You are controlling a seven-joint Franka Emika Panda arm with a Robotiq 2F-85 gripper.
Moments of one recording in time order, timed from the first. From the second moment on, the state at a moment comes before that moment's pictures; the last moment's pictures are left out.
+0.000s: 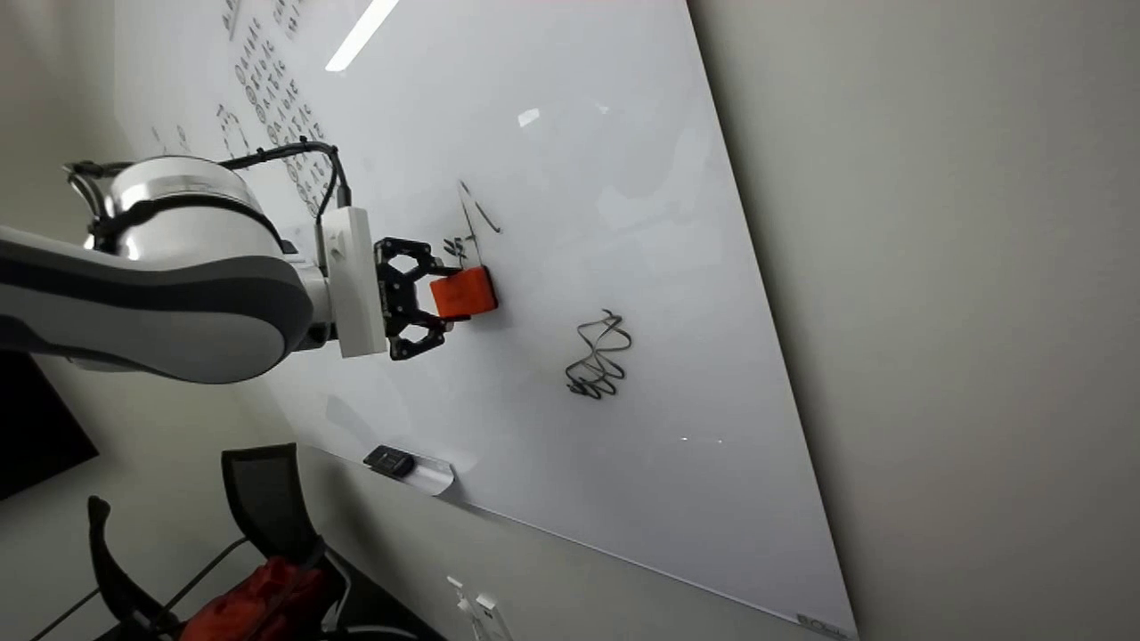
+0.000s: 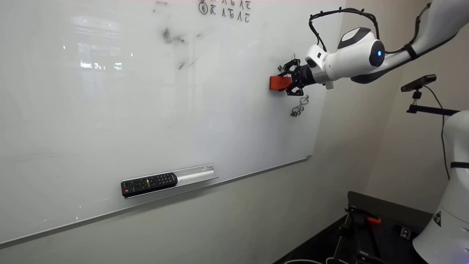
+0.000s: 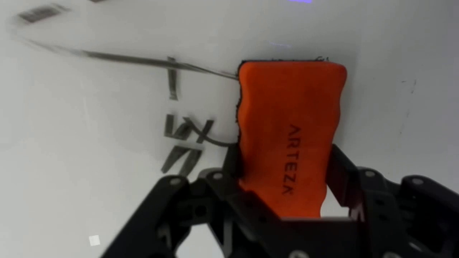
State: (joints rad) arm 0.23 -0.41 -0.66 -2.42 -2.42 2.83 0.65
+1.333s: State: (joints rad) arm 0.22 -0.59 -0.61 -2.44 -2.55 2.53 0.95
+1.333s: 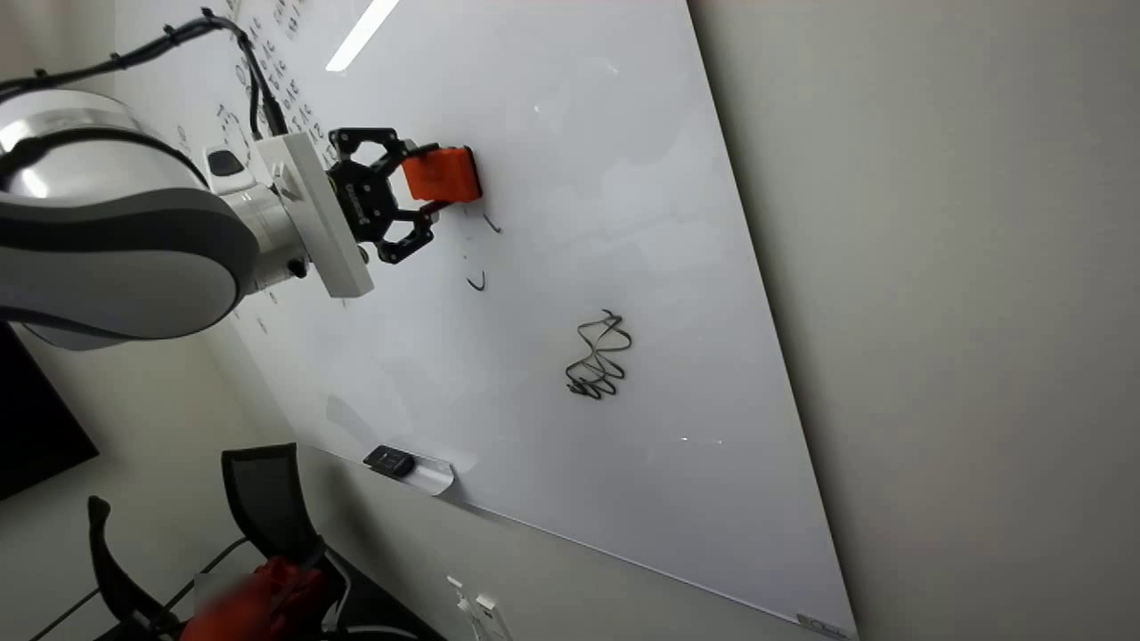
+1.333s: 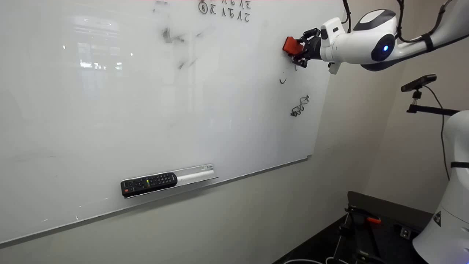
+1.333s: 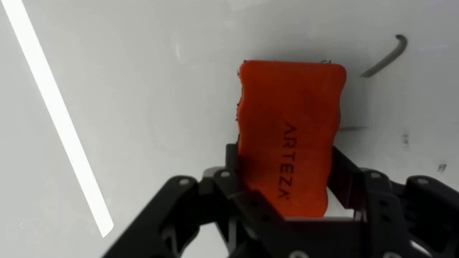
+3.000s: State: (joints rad) arm 0.02 -0.23 -0.38 -2.56 -2.58 2.48 1.26
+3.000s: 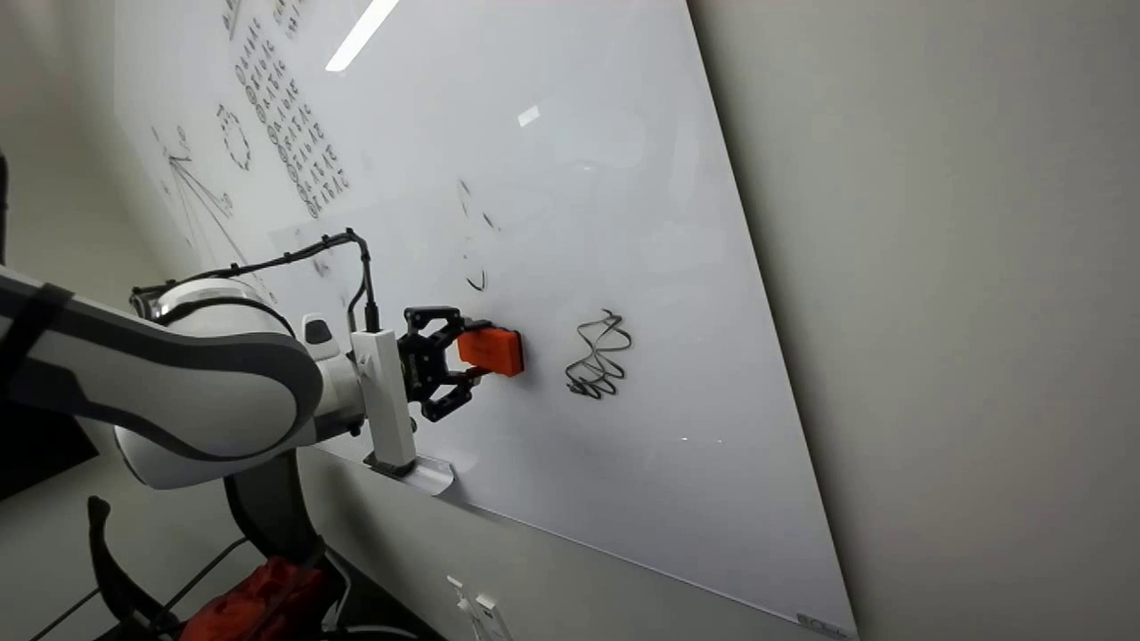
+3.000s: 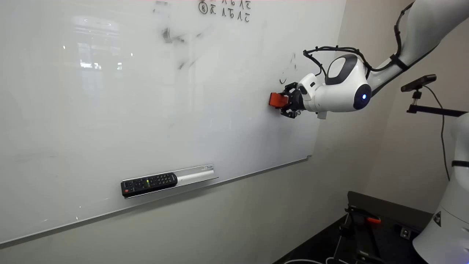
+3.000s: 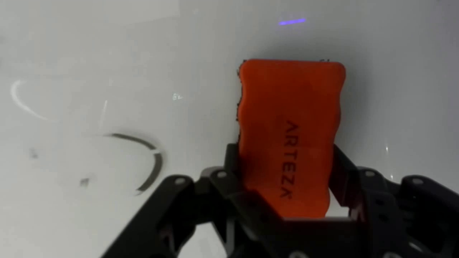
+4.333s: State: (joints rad) arm 0.00 -0.41 -0.31 -2.51 -2.60 2.42 1.26
